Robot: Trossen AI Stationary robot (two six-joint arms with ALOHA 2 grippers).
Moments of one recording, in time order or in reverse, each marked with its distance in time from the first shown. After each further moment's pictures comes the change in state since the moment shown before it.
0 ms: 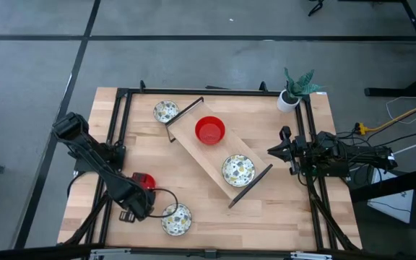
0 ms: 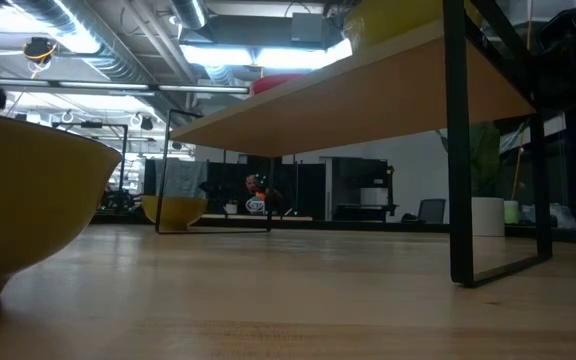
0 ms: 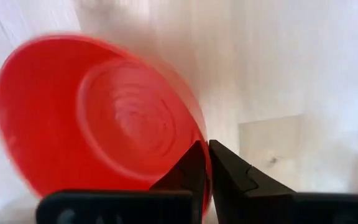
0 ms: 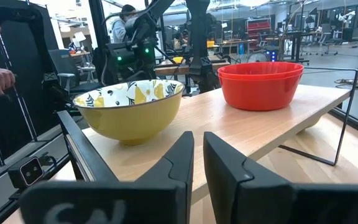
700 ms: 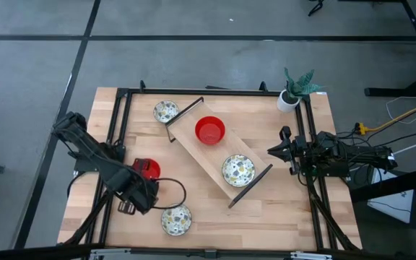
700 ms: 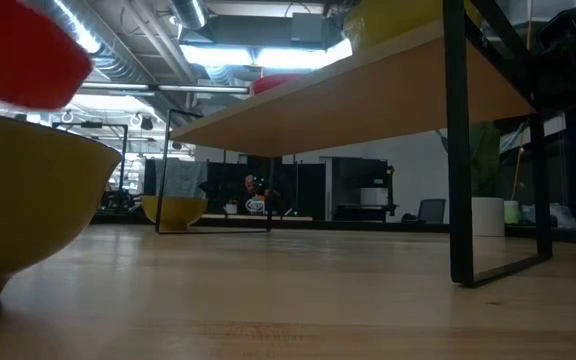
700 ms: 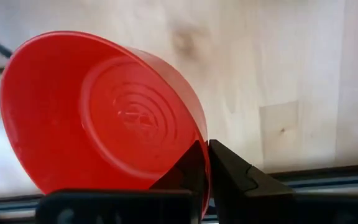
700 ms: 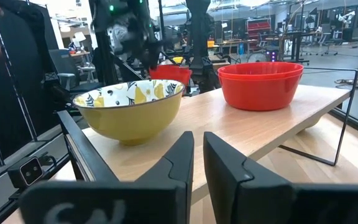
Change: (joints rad) left arm 0.106 0.000 0.474 -0.526 -0.128 0.159; right arm 0.000 0.000 0.000 0.000 0.000 -0.001
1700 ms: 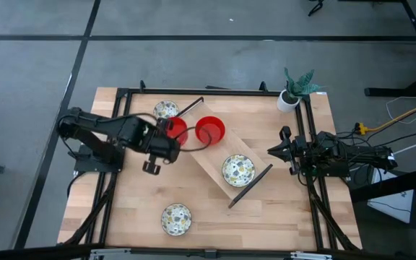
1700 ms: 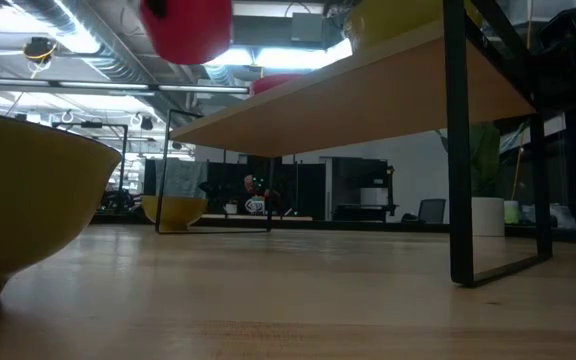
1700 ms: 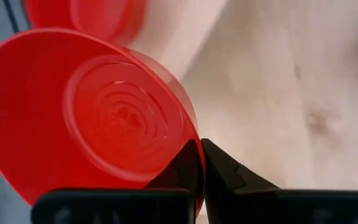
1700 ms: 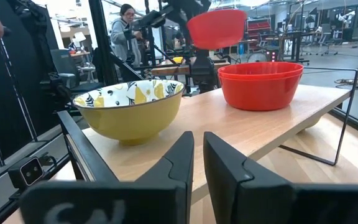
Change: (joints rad) left arm 0.431 0.000 0.296 -0.012 -0.271 0.561; right arm 0.000 0.000 0.000 0.000 0.000 0.001
